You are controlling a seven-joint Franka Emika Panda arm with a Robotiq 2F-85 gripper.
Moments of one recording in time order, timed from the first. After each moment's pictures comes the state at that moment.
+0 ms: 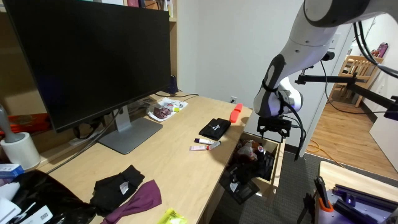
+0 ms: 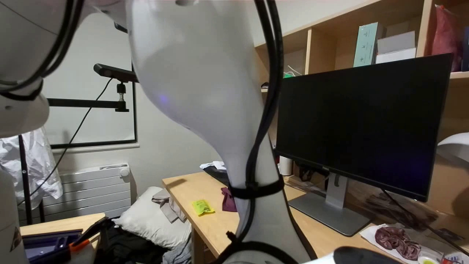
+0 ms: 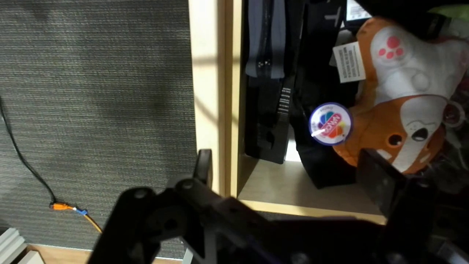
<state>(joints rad) -0.49 0.76 -0.34 -2.12 0.17 2.84 0.56</state>
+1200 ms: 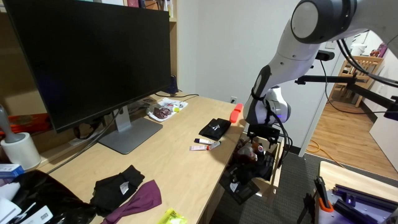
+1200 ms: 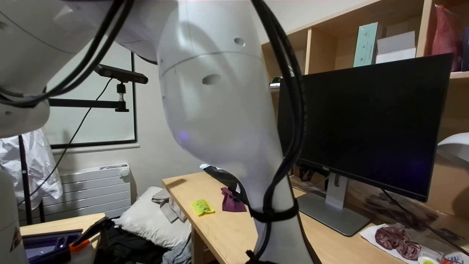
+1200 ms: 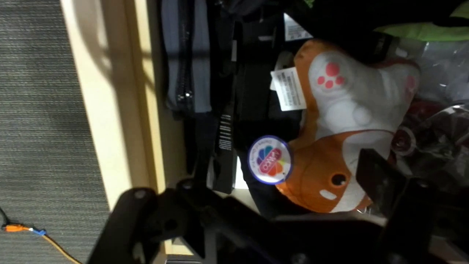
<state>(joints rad) -0.51 0.89 -0.24 -2.02 0.35 2.93 0.47</state>
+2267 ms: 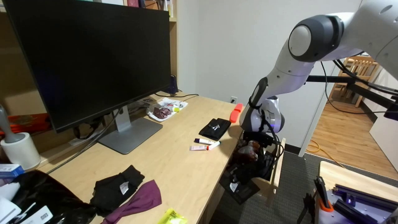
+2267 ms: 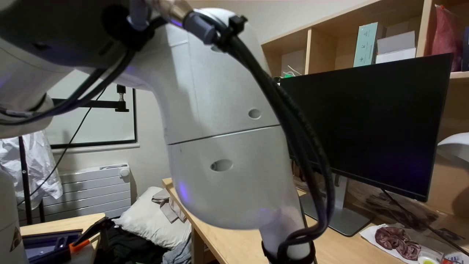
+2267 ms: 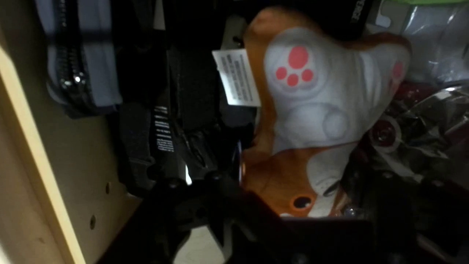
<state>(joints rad) -0.65 1.05 -0.11 -1.85 0.37 3.06 0.39</state>
